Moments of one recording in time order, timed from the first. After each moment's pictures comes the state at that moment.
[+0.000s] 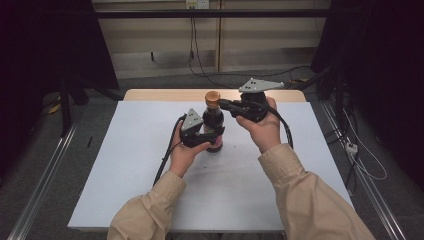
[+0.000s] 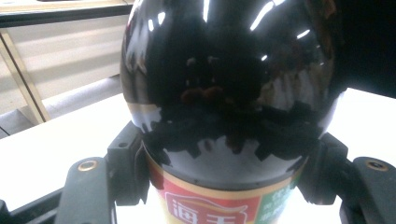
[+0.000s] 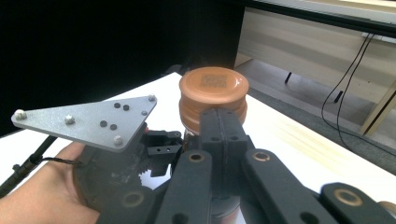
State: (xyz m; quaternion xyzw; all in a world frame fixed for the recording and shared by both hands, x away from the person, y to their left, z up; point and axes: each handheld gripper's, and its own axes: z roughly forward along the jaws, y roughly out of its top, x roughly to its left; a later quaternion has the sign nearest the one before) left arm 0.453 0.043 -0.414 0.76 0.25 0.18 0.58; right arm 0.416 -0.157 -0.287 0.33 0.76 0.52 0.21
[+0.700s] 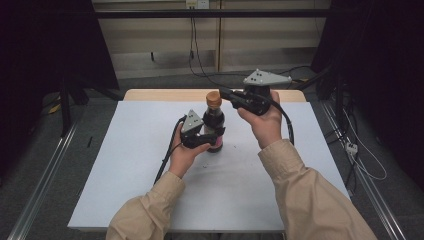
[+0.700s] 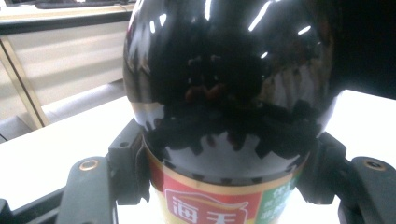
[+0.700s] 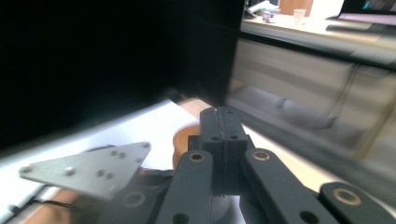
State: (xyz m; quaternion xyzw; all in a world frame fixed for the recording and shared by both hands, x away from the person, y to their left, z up) left arm 0.449 0.038 -0.417 0.75 0.25 0.19 0.58; right arm 0.416 -0.156 -0.259 0.31 0.74 0.54 0.26
